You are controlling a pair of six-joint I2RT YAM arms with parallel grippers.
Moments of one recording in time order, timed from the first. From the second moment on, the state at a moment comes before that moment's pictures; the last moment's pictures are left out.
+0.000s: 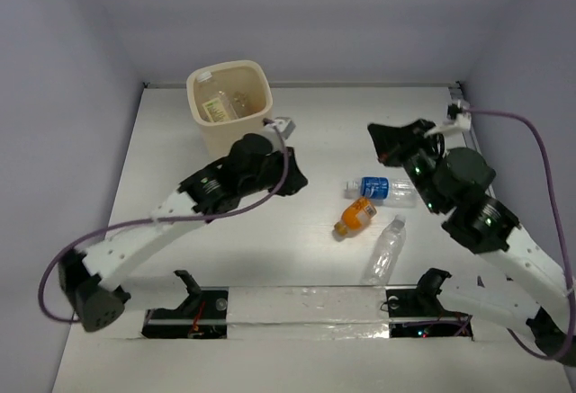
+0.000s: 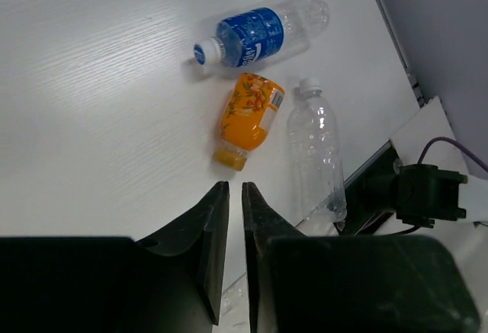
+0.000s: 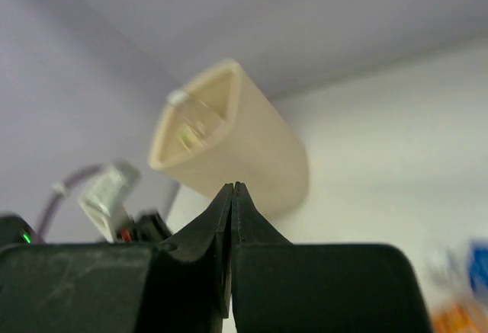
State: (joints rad) left arm -0.83 1.12 1.11 -0.48 0.04 -0.59; right arm 0.83 0.90 1.18 -0.15 0.48 0.58
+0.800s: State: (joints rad) left arm -1.03 2.37 2.22 -0.49 0.12 -0.13; right arm 0.83 0.25 1.05 -1.03 0.67 1.17
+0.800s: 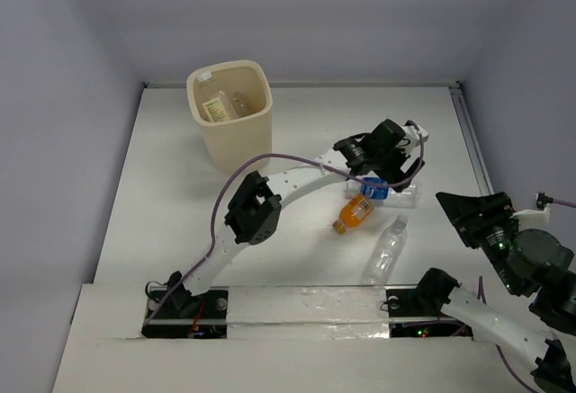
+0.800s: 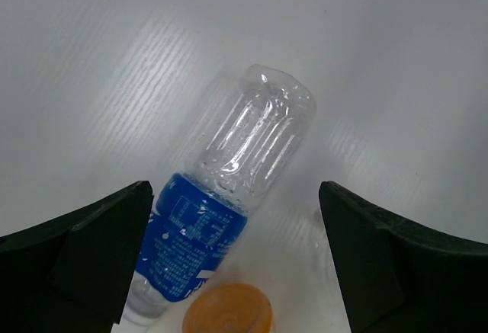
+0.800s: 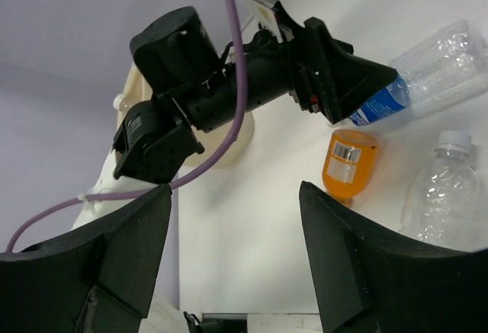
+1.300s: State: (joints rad) left arm -1.04 2.51 2.28 -0.57 0.10 -0.01; right arm 0.83 0.26 1.04 -1.07 0.58 1.10
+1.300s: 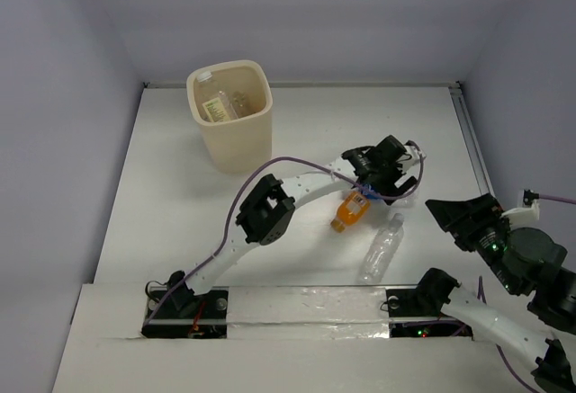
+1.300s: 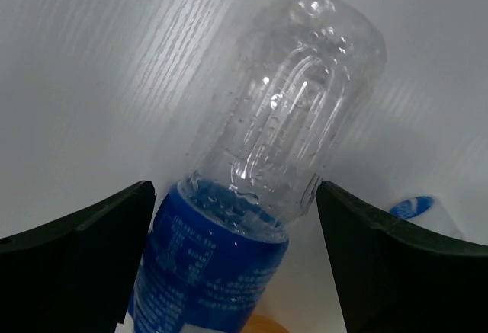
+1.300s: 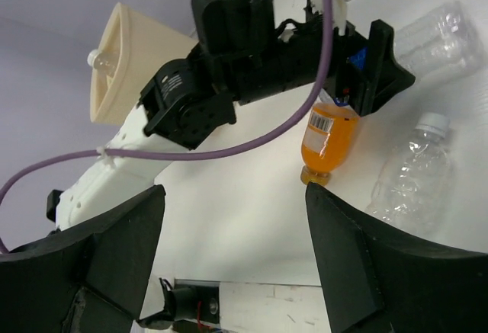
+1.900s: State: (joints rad) left arm -0.91 2.43 2.25 -0.48 -0.02 -0.10; right arm 0.83 0.41 0.85 -1.16 0.48 1.18
